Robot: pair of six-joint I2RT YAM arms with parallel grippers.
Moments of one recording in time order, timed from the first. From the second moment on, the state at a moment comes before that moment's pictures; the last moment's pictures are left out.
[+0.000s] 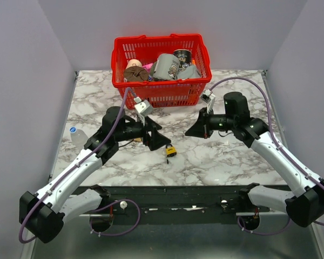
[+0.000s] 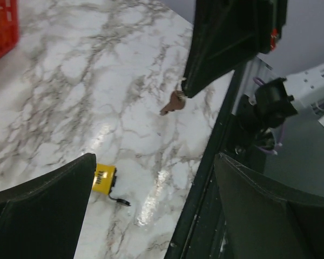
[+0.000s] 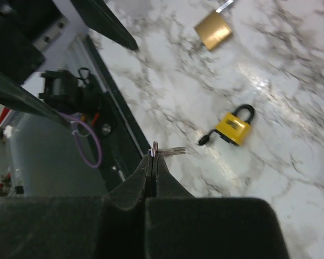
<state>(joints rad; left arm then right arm) -0.53 0.99 0.82 -0.06 0.65 -0.26 0.48 1.16 1.05 -0.48 -0.70 0.23</state>
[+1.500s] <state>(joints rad) -0.63 1.07 0.79 0.18 0.81 -0.35 0.53 1.17 0.96 0.04 -0.99 0.55</state>
